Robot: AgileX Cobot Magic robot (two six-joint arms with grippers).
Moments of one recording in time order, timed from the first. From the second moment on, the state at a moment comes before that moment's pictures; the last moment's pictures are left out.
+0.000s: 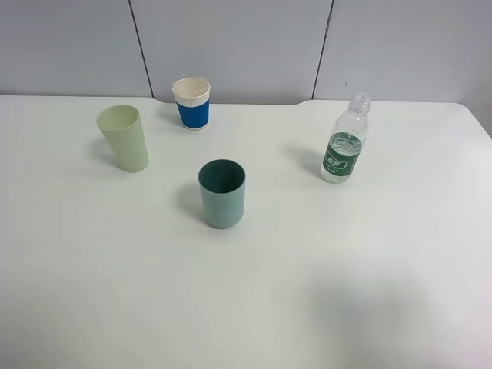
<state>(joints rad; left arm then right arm) 0.02 -0.01 -0.50 -0.01 1.05 0.01 -0.07 0.00 -0.51 0.01 1.06 -0.07</state>
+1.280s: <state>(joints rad) 0.02 -0.01 -0.50 -0.01 1.05 0.01 -0.07 0.23 -0.55 0.10 0.87 -0.15</state>
